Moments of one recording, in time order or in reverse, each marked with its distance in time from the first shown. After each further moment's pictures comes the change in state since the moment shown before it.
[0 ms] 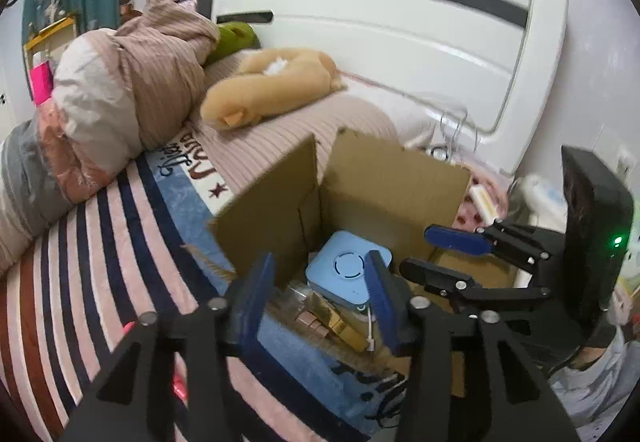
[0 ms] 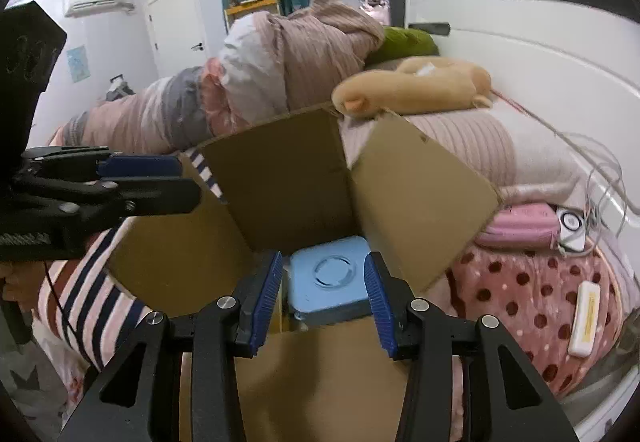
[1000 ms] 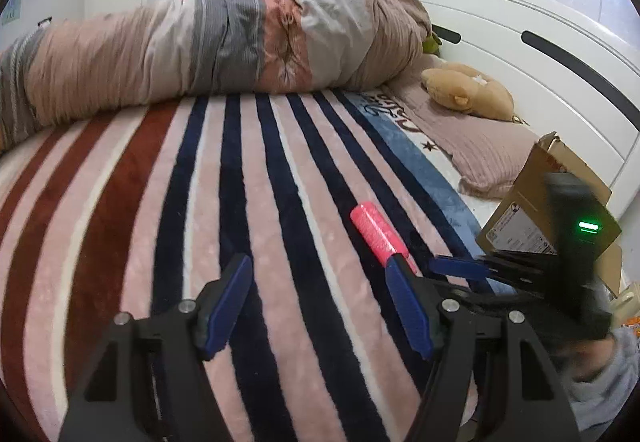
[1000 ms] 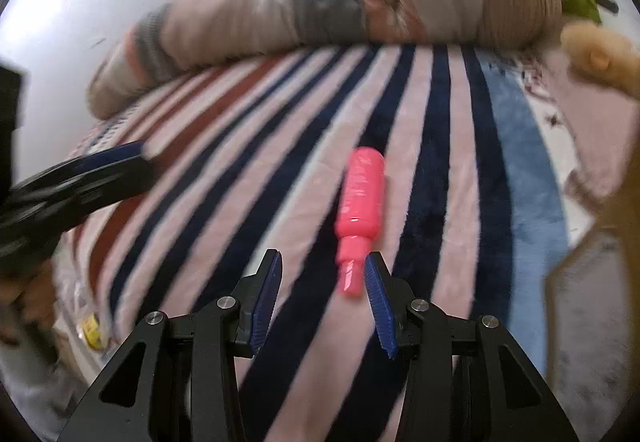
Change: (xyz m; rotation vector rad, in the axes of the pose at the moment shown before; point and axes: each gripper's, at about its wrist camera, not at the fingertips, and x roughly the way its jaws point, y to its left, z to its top) left arm -0.060 0.216 -0.181 -0.424 -0.039 0.273; right arm 0.201 0.205 -0.019 -0.140 0.358 0.286
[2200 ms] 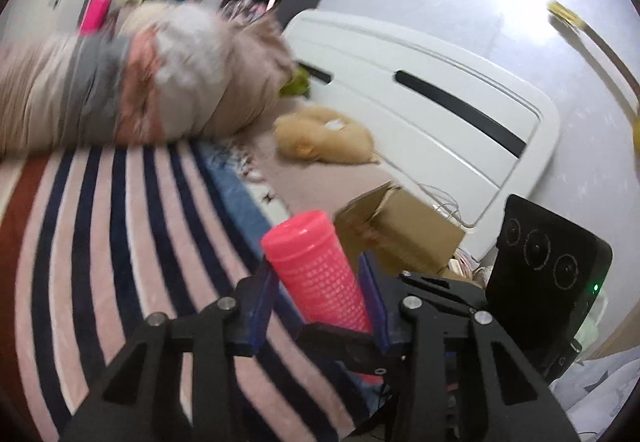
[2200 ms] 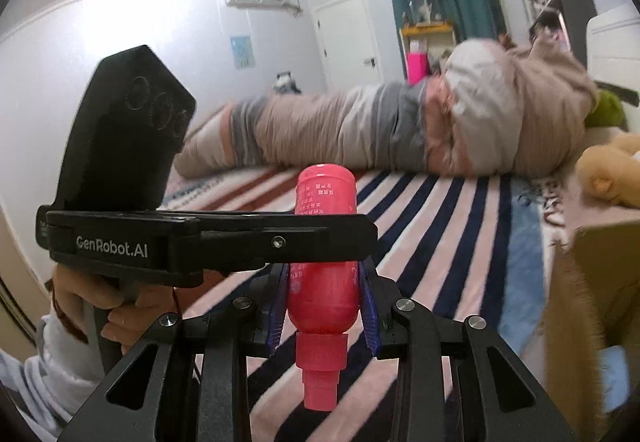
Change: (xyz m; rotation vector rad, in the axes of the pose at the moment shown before) left arm -0.062 -0.108 0.051 0.081 -0.152 -0.452; right arm -0.171 0.022 -0.009 -0.211 -0.462 0.211
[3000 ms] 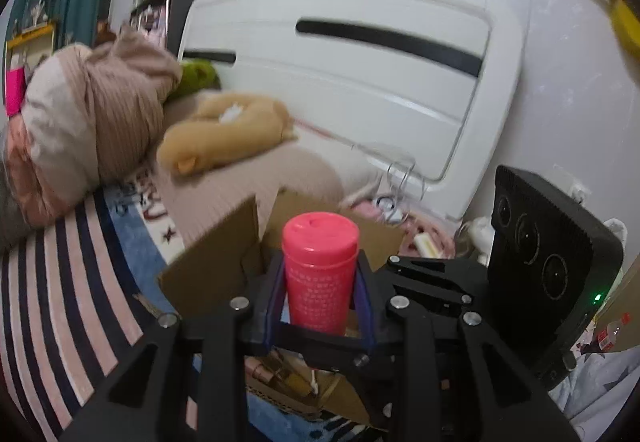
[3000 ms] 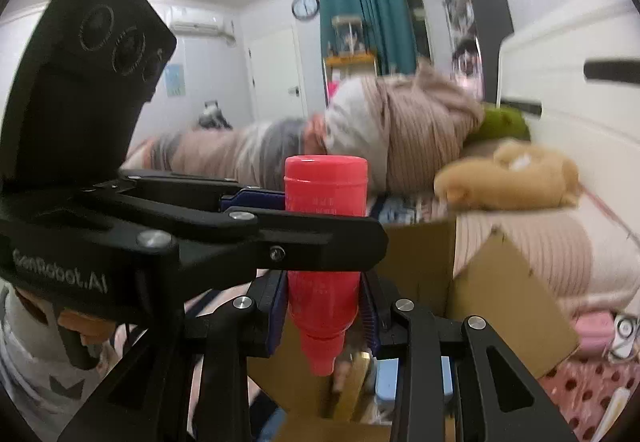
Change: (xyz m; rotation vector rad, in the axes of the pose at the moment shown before) left arm 0.136 -0.146 0.033 0.273 0.174 -0.058; right arm -0.104 -0.112 -0.024 0.050 -0.017 -0.262
